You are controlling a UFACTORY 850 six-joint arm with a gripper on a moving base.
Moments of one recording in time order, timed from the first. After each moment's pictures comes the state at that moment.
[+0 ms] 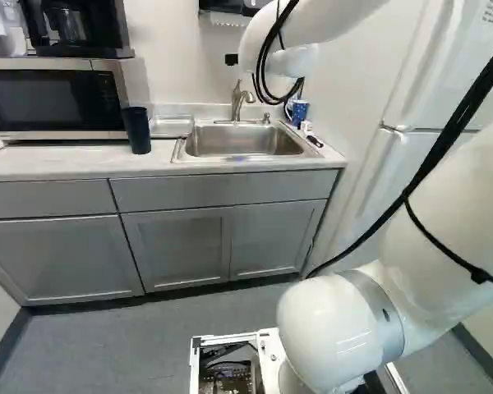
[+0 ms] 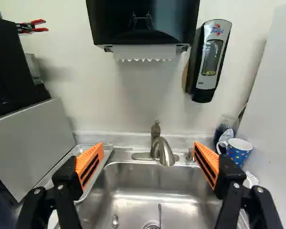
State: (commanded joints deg) arm 6.8 8.3 -55.2 0.0 23.6 0.0
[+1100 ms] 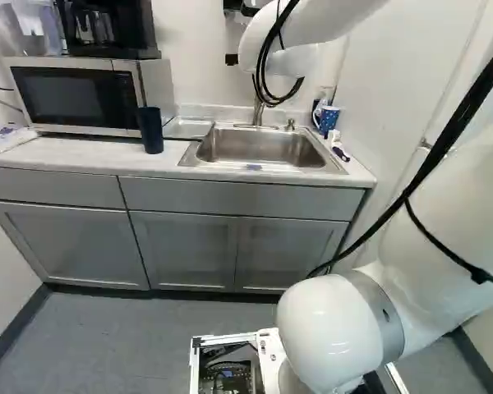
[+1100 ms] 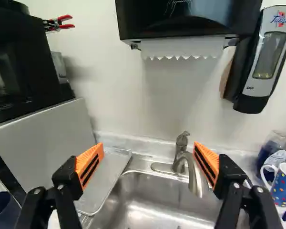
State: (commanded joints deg) arm 6.8 8.3 -55.2 0.0 23.6 0.0
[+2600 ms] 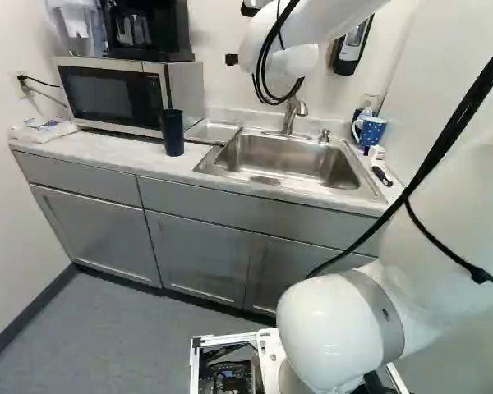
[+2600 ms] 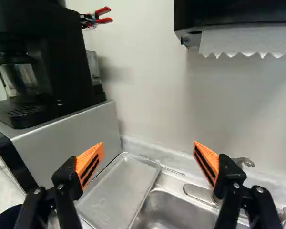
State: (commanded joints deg) arm 6.8 8.3 -55.2 0.0 23.6 0.0
